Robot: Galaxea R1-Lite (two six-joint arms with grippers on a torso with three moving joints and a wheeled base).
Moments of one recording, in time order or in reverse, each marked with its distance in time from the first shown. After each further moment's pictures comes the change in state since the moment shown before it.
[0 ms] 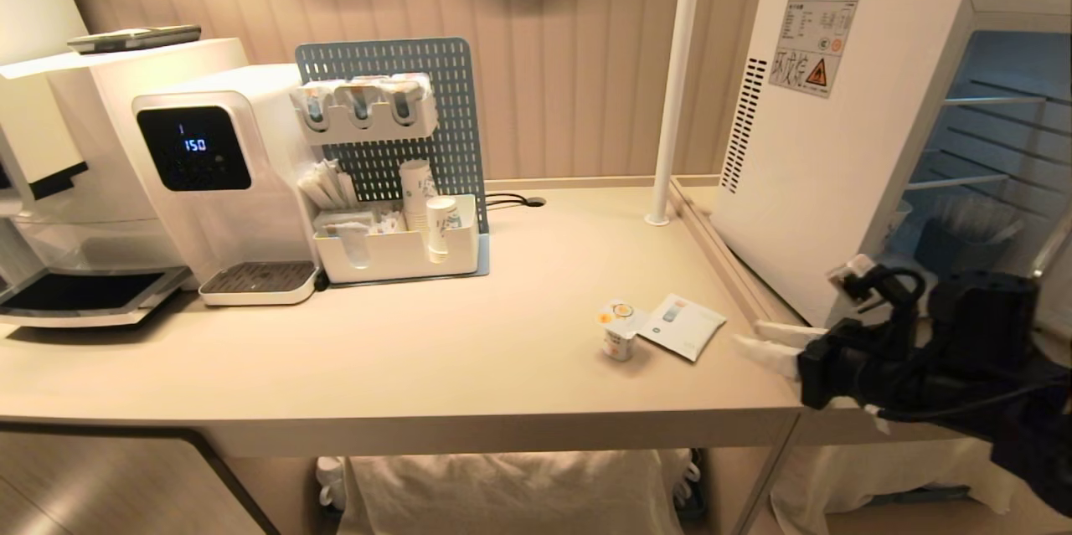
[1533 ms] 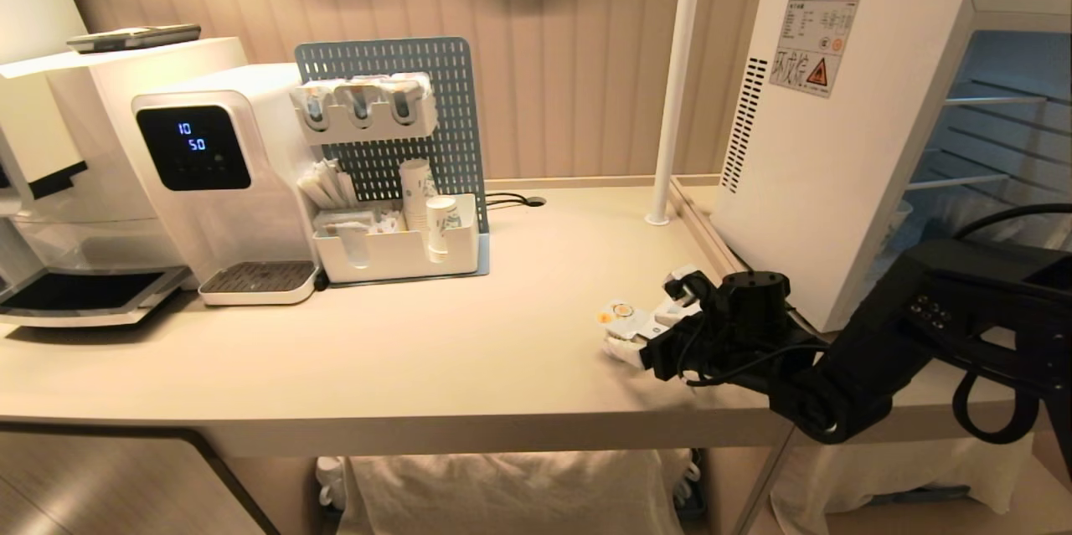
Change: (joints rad) left arm 0.000 0.000 0.000 0.000 0.000 0.001; right arm 0.222 0.447 -0.490 0.097 -0.237 0.023
